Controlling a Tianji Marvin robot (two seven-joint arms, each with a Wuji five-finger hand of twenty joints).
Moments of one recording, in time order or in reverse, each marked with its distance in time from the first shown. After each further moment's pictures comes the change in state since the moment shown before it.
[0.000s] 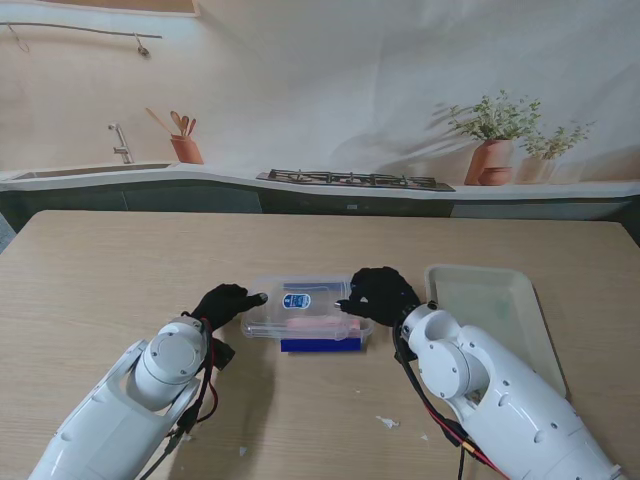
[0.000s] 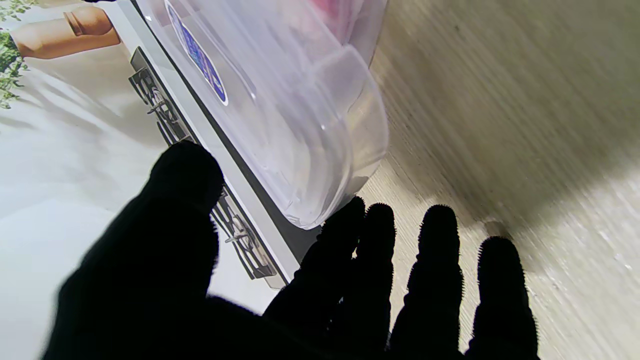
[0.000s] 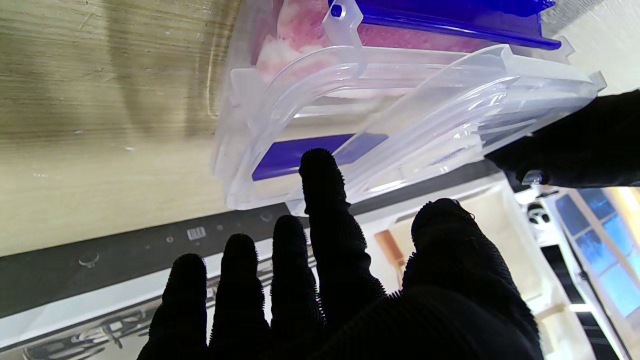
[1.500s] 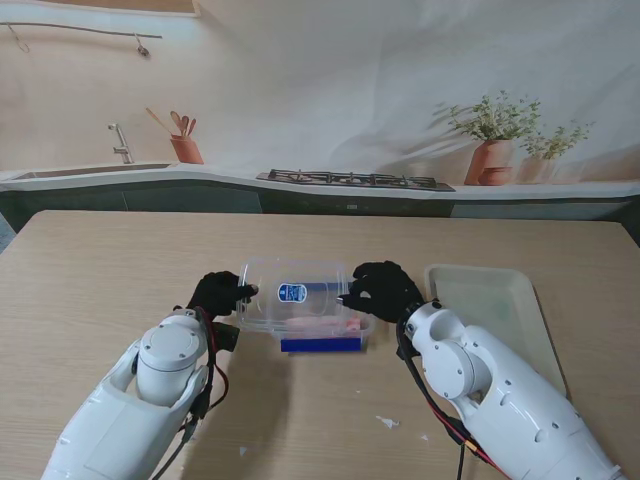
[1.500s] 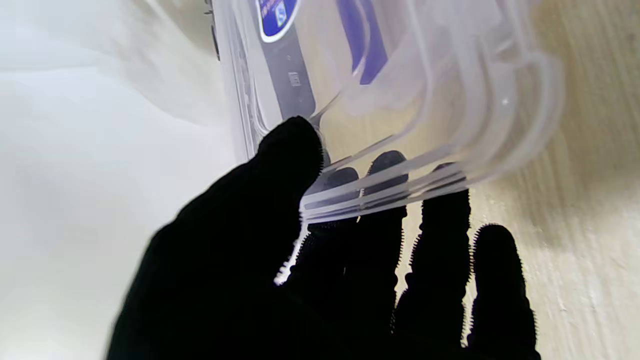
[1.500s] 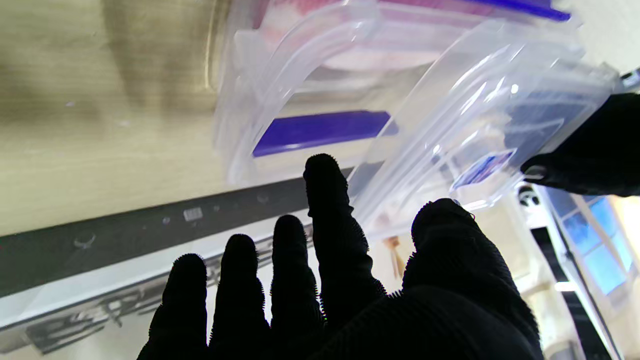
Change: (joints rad) left arm 0.037 -0.076 -0.079 -0.082 -0.250 0.054 0.167; right arm -0.010 -0.010 0.030 0.021 -0.012 -0.054 -0.059; left_hand 0.343 -0.170 0.203 -0.081 0.088 -0.028 0.494 0.309 0.469 0.041 0.059 0.375 0.278 0.052 0.233 0.105 0.055 -0.005 0.154 0.001; right_hand 0.000 0.000 0.000 0.000 -0.038 -0.014 -0.013 -0.023 0.000 0.000 0.000 0.000 0.000 0.000 -0.004 0.000 0.000 0.000 0.000 0.000
